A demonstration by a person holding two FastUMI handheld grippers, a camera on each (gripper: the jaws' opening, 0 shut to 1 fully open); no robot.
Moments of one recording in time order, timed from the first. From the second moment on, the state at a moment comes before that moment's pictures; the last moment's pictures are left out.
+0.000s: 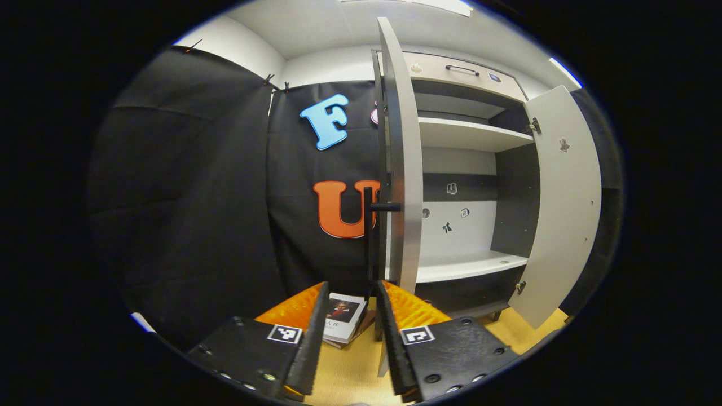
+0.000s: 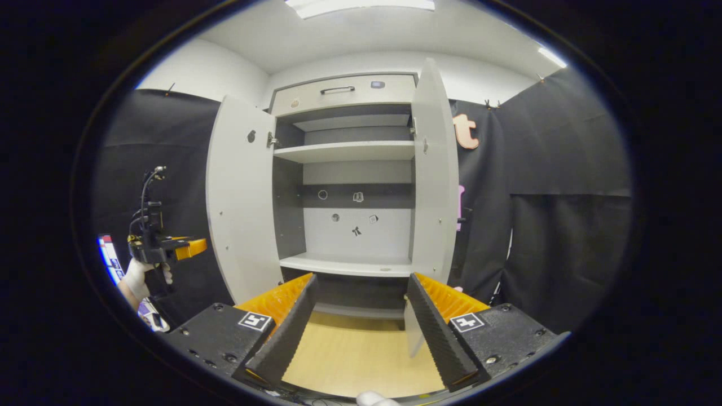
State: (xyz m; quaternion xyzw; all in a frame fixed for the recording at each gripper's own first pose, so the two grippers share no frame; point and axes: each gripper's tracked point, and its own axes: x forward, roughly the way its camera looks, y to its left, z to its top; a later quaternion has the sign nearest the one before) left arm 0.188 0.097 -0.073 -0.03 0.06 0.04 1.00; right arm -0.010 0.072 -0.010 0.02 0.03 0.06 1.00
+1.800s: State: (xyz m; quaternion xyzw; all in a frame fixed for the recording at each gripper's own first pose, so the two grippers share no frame) left arm 0.053 -0.110 0.013 0.00 0.00 0.01 1.00; right arm -0.031 -0.024 -0.006 0.04 0.02 0.02 1.00
